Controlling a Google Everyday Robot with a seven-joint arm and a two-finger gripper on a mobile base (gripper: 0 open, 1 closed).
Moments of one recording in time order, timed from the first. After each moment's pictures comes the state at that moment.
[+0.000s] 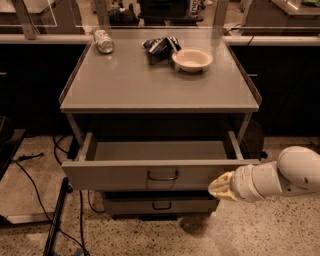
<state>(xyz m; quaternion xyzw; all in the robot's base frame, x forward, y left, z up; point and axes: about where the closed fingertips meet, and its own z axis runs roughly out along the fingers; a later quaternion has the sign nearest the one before) 0.470 -0.184 0.612 -0.60 0.72 0.16 0.31</state>
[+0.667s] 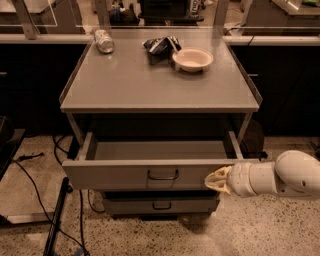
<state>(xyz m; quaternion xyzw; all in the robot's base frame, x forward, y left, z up) 0.500 -0.178 0.612 -0.62 0.68 0.12 0.38</state>
